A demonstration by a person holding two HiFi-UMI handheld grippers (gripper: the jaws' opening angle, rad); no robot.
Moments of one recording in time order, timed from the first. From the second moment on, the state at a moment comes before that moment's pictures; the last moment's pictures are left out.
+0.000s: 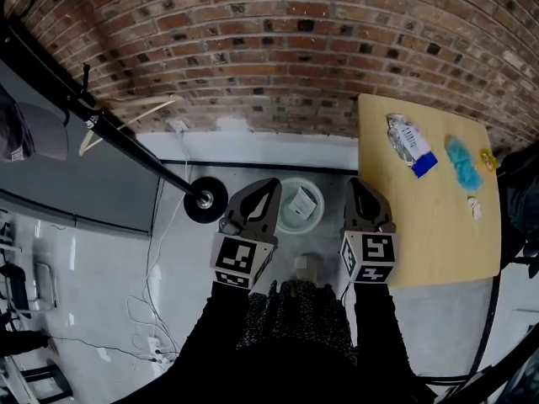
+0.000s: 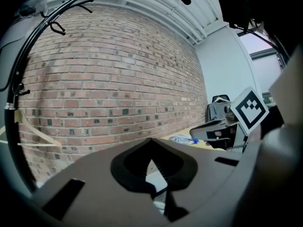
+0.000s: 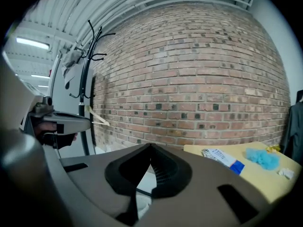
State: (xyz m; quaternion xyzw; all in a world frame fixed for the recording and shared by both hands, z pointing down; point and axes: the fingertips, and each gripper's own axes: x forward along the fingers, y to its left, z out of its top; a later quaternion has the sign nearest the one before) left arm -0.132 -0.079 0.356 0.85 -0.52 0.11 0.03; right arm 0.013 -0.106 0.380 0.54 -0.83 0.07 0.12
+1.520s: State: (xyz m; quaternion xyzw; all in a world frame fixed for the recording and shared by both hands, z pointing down) left arm 0.002 -0.122 0.361 0.88 -0.47 0.13 0.02; right arm 0.188 -0.161 0.417 0.60 -0.77 0.08 0.18
